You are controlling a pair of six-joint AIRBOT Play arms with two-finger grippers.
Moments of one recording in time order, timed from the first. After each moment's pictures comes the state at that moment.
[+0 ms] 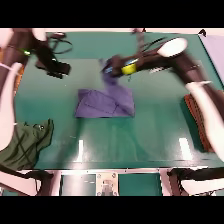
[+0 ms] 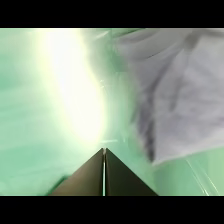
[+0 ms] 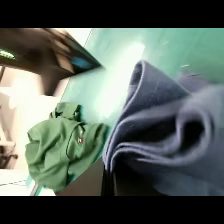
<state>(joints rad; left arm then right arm) -0.18 -1.65 1.93 1.58 -1.63 -1.53 0.42 -1.58 1.58 -0.58 1.01 1.35</state>
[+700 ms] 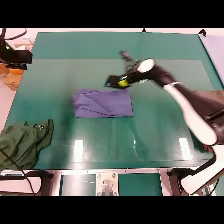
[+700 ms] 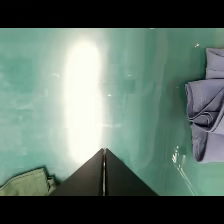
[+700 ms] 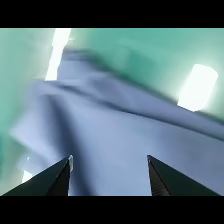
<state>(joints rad) 0.06 -1.50 1.93 1.60 -1.65 -1.51 0.29 -1.76 1.57 -0.87 1.01 1.46</state>
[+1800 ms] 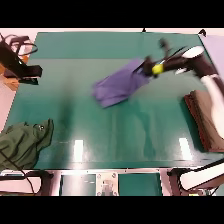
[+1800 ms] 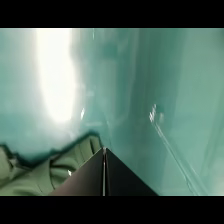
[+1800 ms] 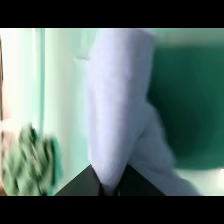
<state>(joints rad) 0.06 -1.50 1.72 1.50 -1.66 -1.53 -0.05 -1.68 1.64 -0.60 1.26 1.40</state>
